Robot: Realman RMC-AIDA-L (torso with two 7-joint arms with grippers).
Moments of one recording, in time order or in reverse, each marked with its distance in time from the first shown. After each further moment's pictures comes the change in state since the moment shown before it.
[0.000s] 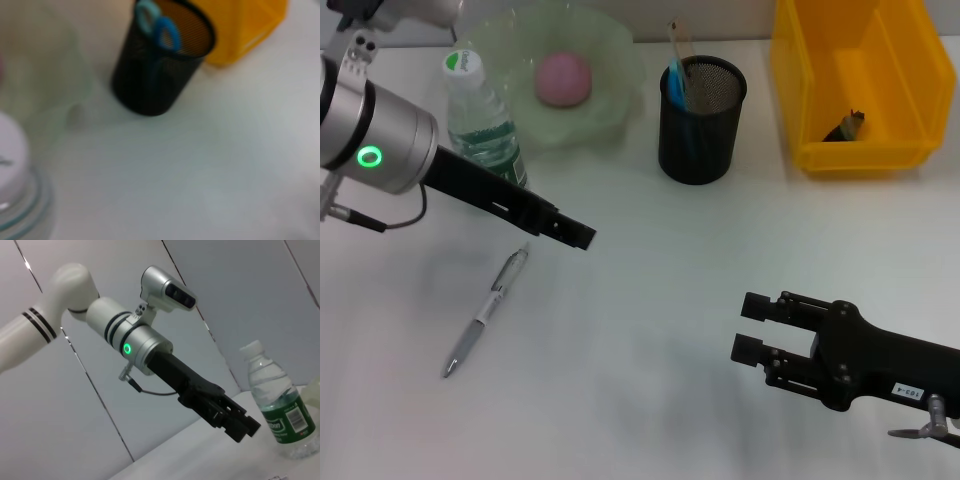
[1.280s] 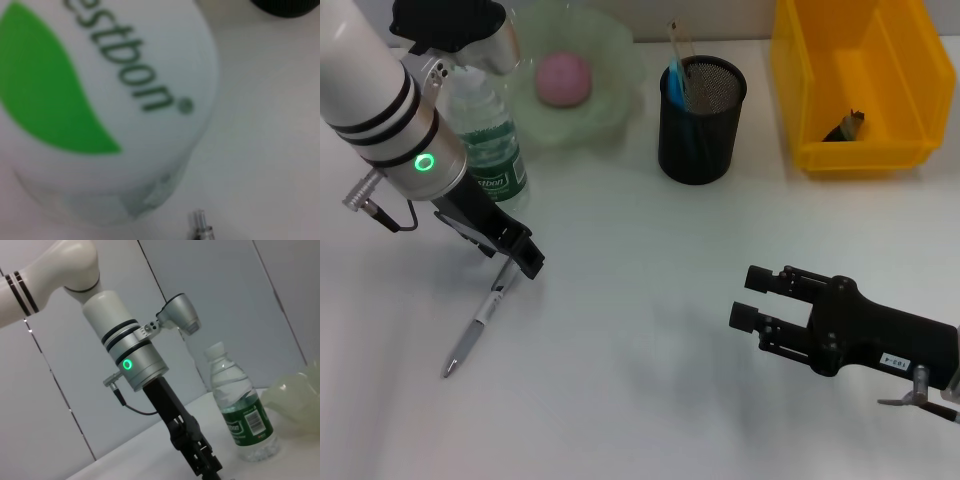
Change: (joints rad) left arm -0.257 -0.009 0.056 -0.368 0.400 -0.111 -0.204; right arm 0.027 0.003 0.035 0.007 0.006 0.093 -0.028
